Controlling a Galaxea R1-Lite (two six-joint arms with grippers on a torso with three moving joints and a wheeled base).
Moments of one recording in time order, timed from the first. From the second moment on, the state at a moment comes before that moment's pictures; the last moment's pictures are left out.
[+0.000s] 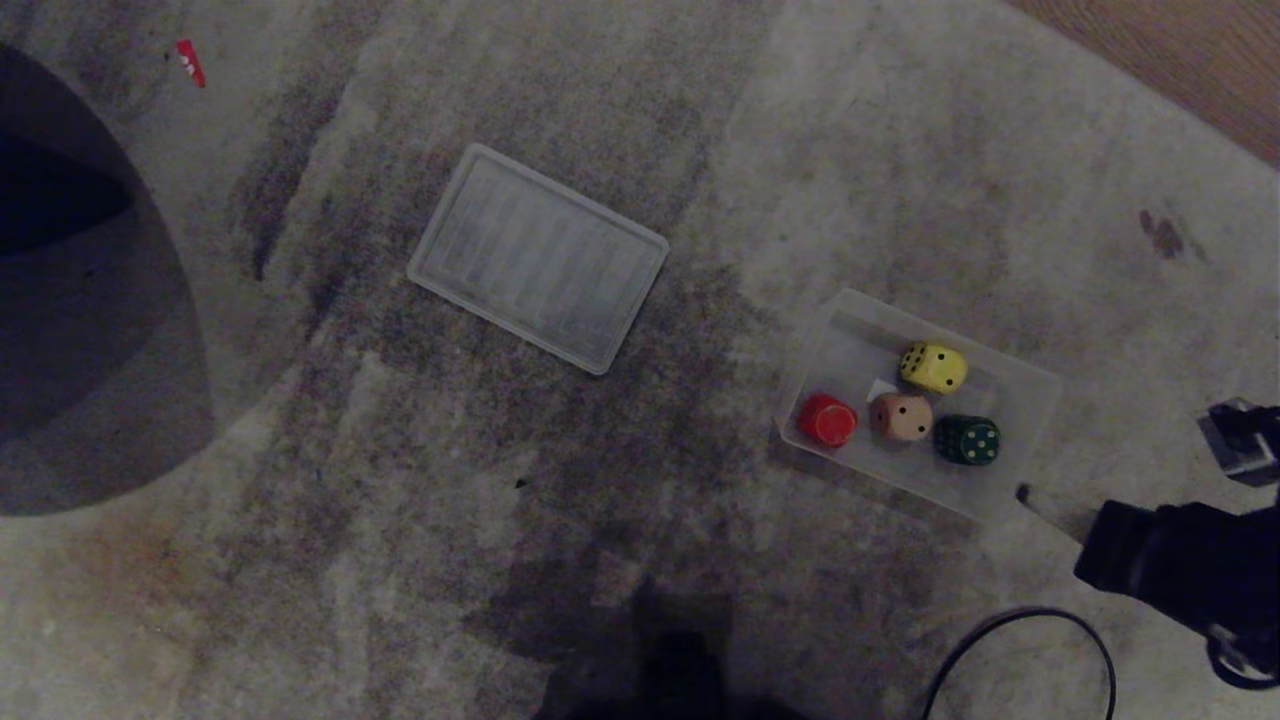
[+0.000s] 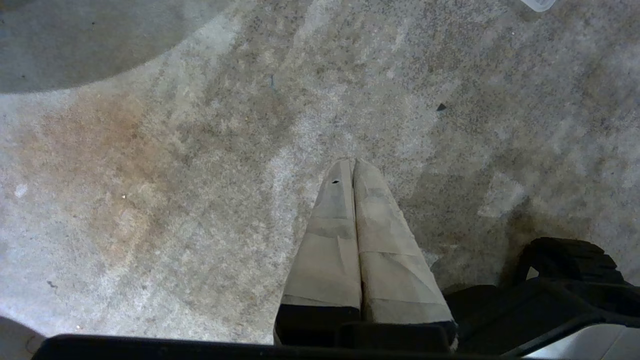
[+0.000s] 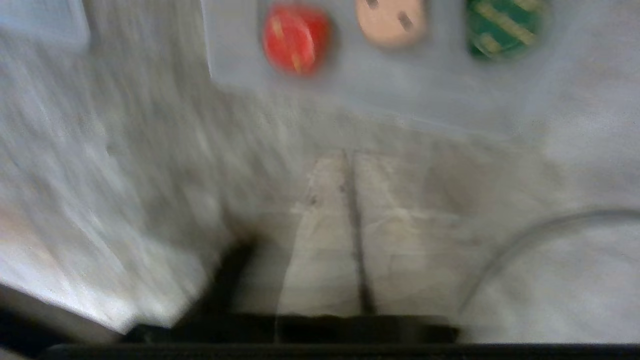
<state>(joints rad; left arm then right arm) 0.00 0.00 0.00 0.00 0.05 -0.05 0.25 1.27 -0.20 -0.79 0.00 0.37</state>
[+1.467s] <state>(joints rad) 0.00 0.00 0.00 0.00 0.05 -0.05 0.01 0.00 -0.02 0.06 0.01 0.01</state>
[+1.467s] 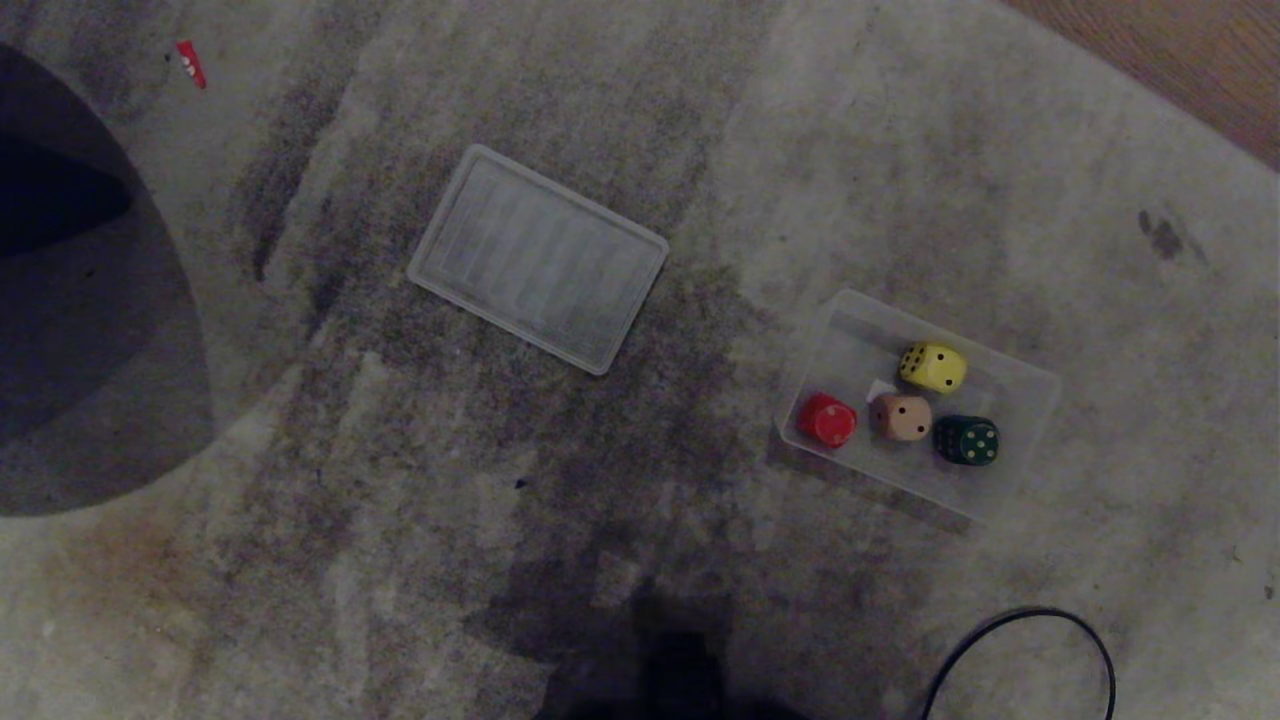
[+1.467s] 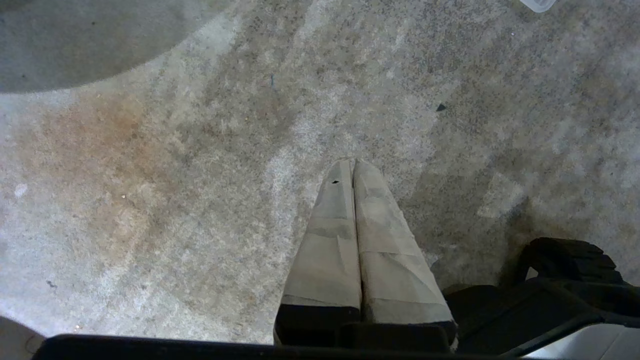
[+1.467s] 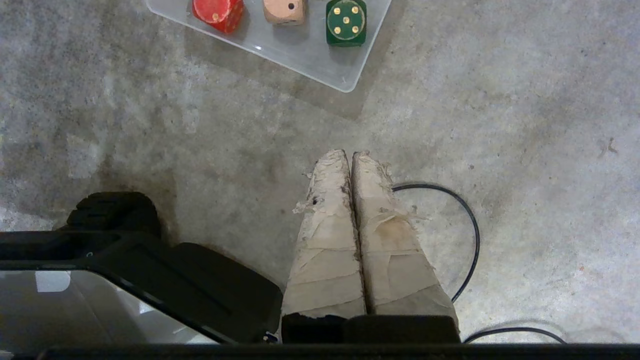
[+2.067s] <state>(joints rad) 0.00 0.00 0.00 0.00 0.04 -0.05 0.01 0.00 -0.02 0.06 0.01 0.01</state>
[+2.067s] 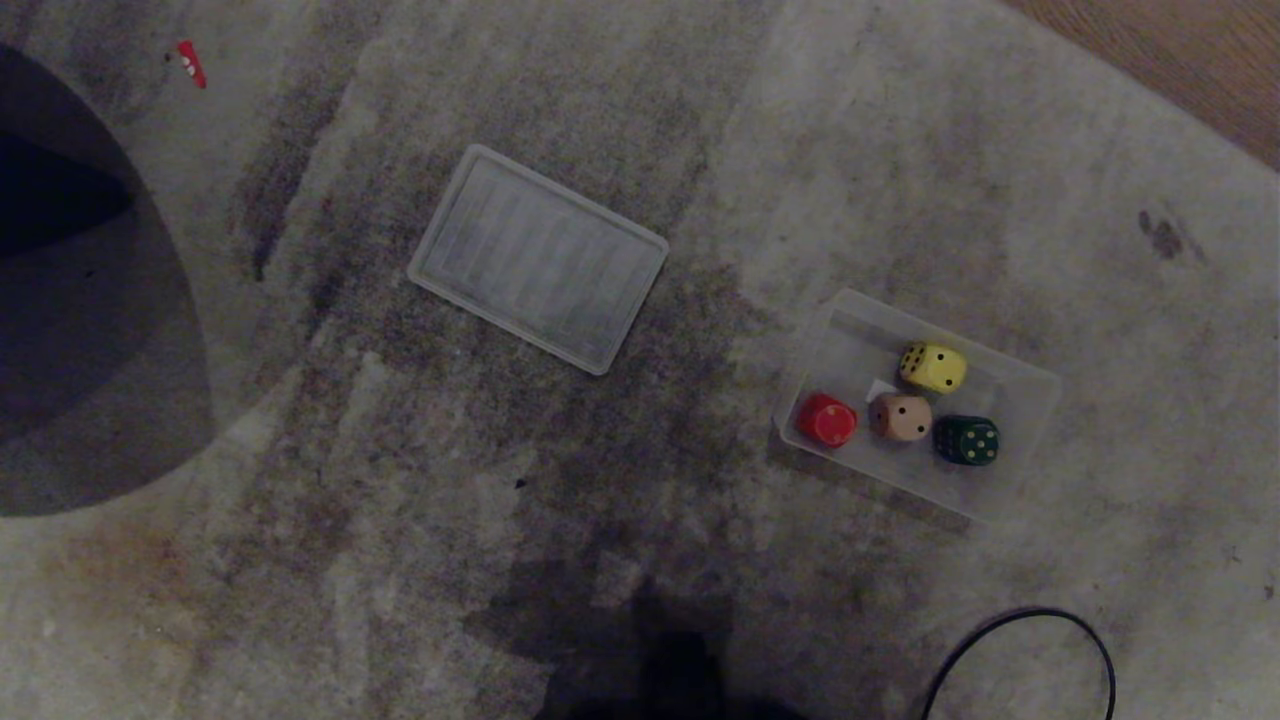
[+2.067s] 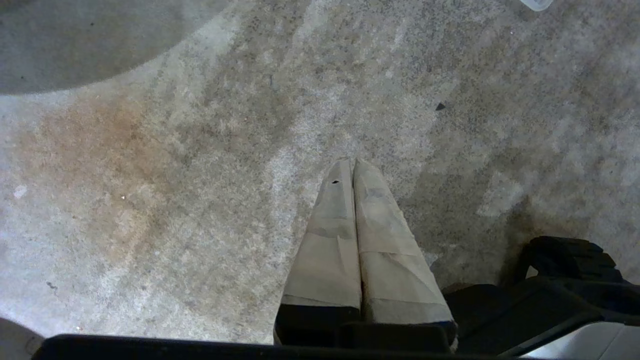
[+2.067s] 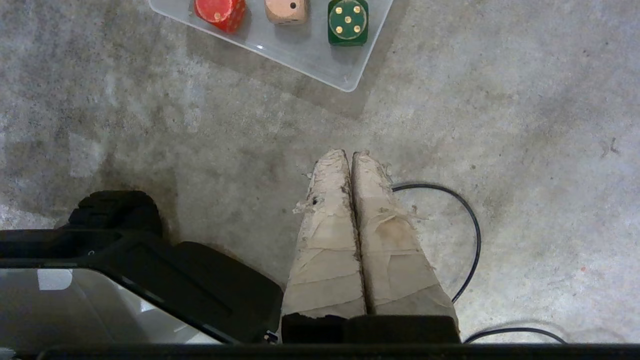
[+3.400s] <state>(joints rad) 0.00 0.00 0.00 0.00 0.04 -0.04 0.01 0.00 -0.02 0.06 0.01 0.01</state>
